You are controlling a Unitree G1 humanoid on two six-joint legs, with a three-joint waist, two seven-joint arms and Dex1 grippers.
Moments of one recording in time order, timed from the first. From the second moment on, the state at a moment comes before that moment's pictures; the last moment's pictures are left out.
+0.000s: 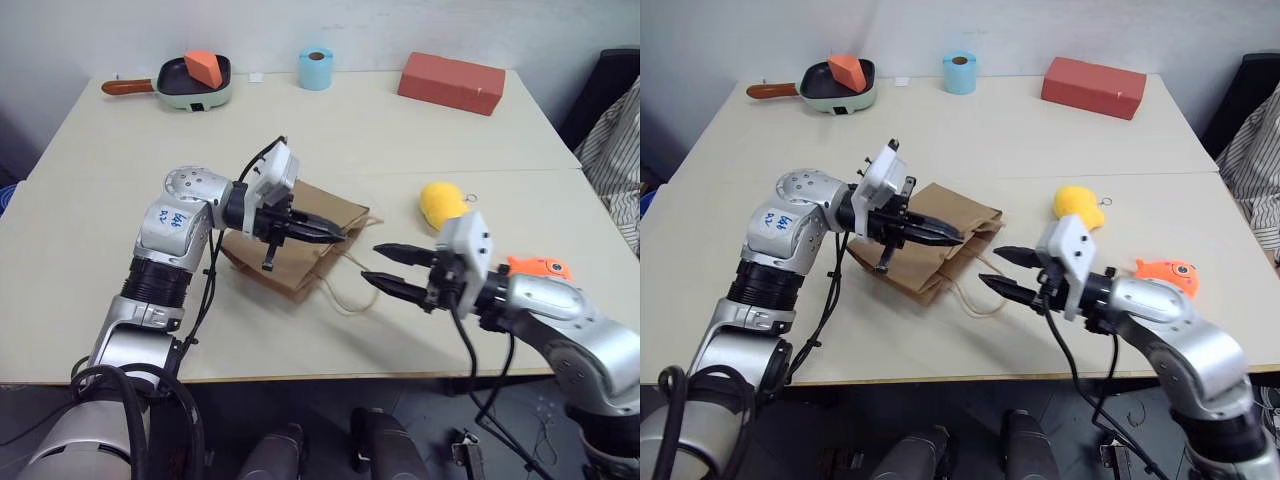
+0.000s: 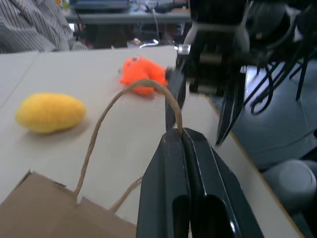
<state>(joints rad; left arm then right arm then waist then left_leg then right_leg) -0.96 0.45 -0.11 0.23 -0.41 0.48 -1.38 -0.35 -0.64 0.07 -0.51 0.62 0.66 0.66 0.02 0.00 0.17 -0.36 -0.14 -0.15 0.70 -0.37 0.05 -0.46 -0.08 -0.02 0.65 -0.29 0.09</state>
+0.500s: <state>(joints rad) -1.00 0.42 -0.04 0.06 -0.58 0.69 -1.27 -0.54 -0.46 0.24 -0.11 0.38 0.59 0.69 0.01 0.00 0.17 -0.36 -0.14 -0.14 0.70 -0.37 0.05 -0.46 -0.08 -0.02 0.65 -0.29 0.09</state>
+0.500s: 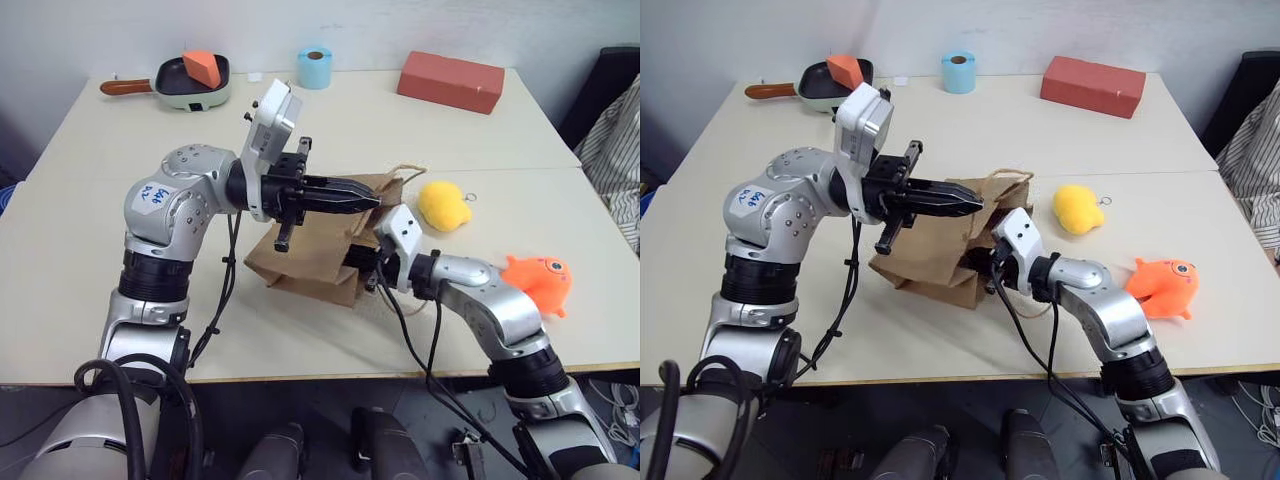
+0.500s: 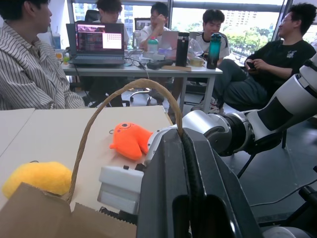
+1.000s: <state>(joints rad) -0.94 0.40 -0.08 0.04 -0.57 0.62 -1.23 -0.75 -0.50 0.46 0.10 0.18 0.52 1.00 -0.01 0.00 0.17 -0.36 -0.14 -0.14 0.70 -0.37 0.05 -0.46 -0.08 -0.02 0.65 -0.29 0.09</state>
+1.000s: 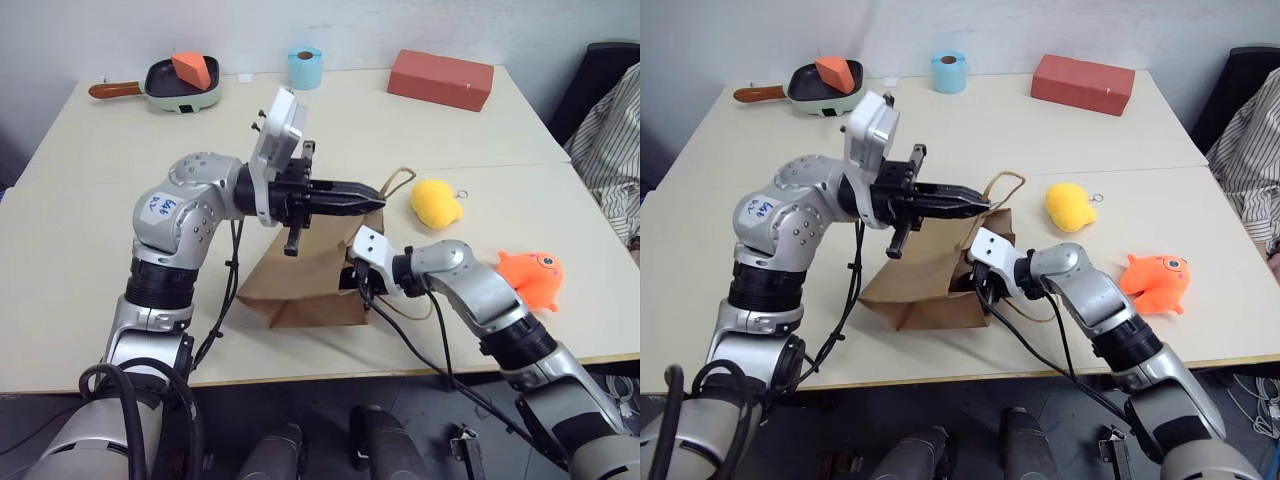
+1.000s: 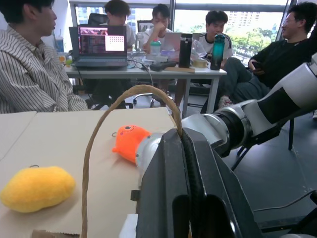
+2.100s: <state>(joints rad) -1.01 0.35 -0.09 0.17 -0.51 0.46 -1.22 -0.83 -0.29 0.45 0.29 0.04 0.47 0.94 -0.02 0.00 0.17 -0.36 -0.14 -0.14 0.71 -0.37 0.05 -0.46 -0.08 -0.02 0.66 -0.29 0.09</state>
